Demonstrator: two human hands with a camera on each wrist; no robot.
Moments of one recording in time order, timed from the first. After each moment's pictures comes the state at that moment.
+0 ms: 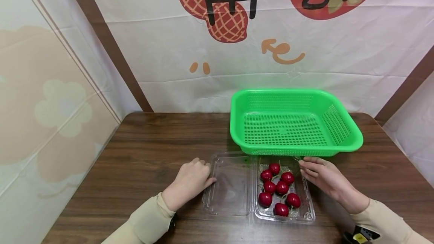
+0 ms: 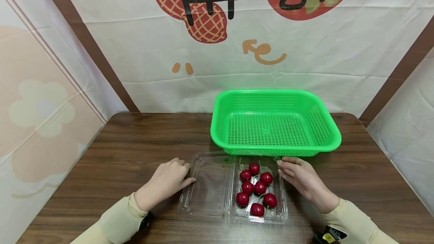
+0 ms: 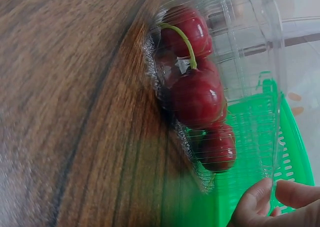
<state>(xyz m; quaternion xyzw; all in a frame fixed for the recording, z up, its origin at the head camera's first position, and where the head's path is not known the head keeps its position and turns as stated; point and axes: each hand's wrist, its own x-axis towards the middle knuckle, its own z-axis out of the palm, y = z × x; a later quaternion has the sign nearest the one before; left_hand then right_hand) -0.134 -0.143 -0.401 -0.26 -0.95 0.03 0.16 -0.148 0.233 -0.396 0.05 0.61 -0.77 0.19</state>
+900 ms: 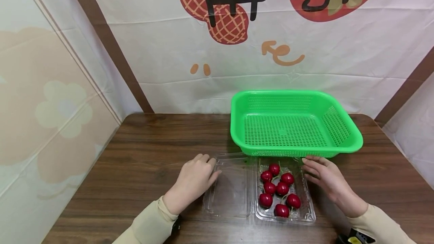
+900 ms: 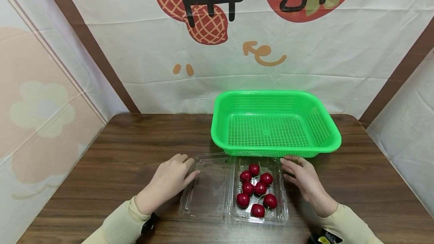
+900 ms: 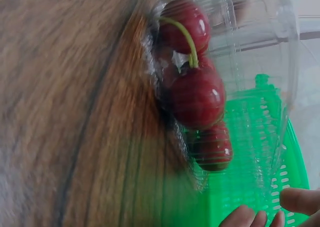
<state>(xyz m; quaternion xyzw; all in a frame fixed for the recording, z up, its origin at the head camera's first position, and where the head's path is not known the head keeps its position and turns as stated) -0.131 -0.133 -0.391 -0.27 -0.93 -0.02 0.25 -0.144 0.228 -0.392 0.08 0.70 -0.70 0.12</state>
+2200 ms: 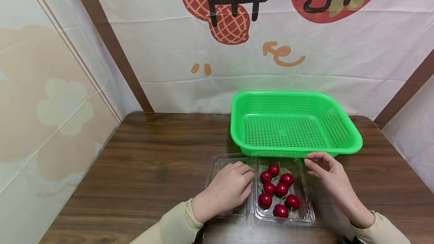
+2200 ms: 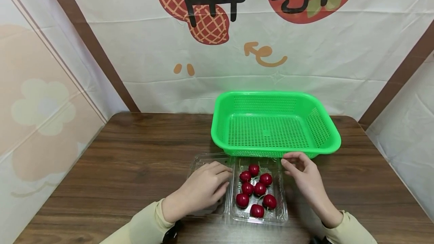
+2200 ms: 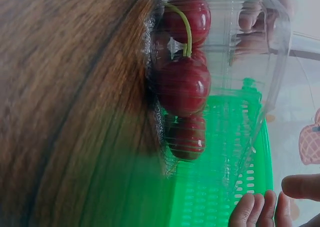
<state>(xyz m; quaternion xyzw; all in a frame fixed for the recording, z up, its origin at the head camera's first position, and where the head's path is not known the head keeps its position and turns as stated) -0.116 -0.060 -0.377 -0.40 -0.90 -0.07 0.19 -0.125 0.220 -0.379 -0.04 0.81 -0.58 -0.04</state>
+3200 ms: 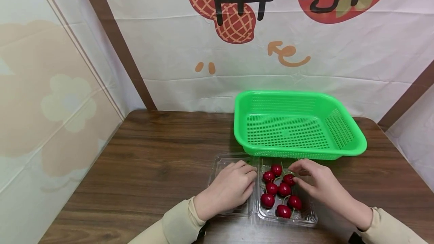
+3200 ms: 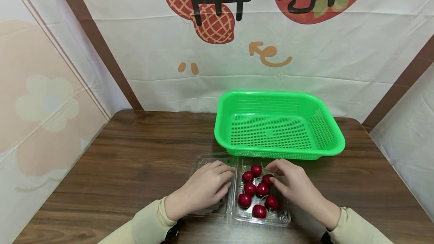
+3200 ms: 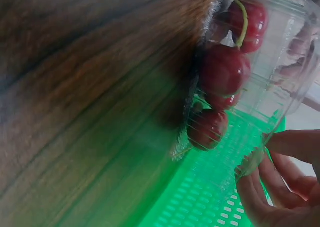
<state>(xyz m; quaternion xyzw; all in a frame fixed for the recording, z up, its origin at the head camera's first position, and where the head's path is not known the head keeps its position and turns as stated) -0.115 -0.062 -0.376 -0.40 -0.89 -0.06 0.20 -0.129 0.203 -0.383 -0.36 0.87 -0.29 -0.19</state>
